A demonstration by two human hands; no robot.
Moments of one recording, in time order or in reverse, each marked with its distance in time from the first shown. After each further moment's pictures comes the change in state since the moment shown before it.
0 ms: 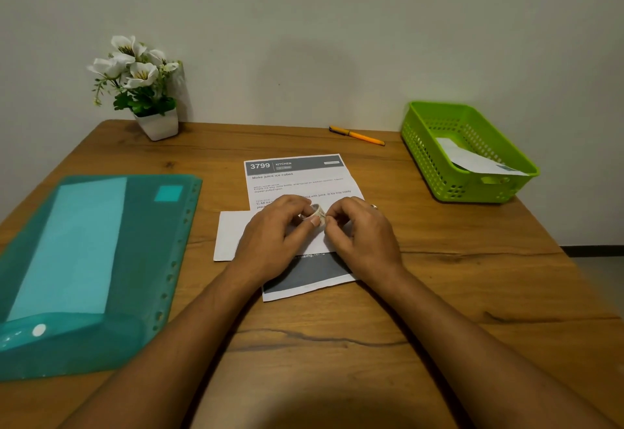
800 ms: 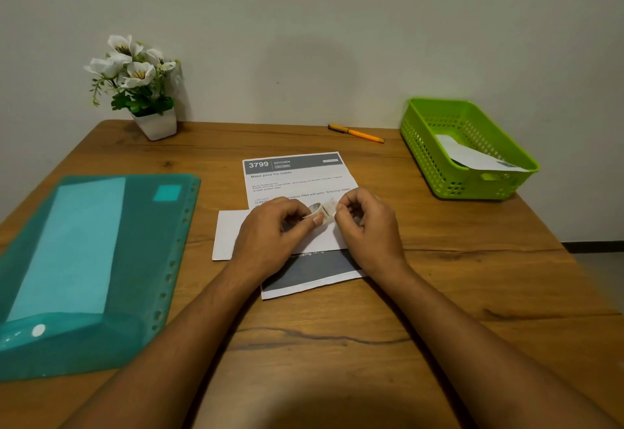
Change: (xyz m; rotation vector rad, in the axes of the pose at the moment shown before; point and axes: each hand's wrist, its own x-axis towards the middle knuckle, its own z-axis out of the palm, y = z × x) left_hand 0.001 0.005 -0.001 -0.011 0.079 -0.034; right_hand 0.004 0.004 -0.002 0.190 0.093 0.186
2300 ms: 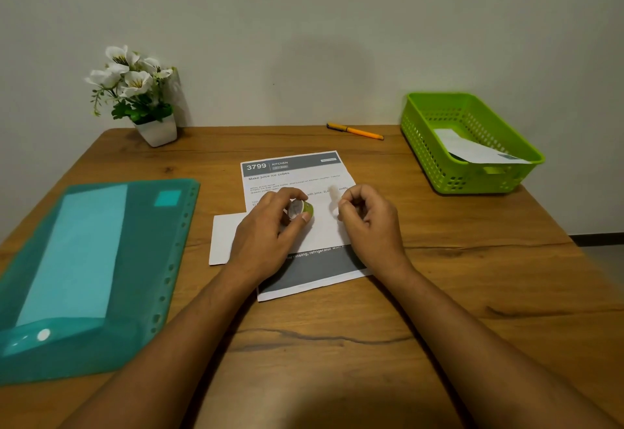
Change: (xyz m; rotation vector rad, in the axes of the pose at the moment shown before) left_hand -0.002 0.000 0.001 0.154 -0.004 -0.024; right_hand 0.002 0.002 -0.004 0.219 0.030 0.071
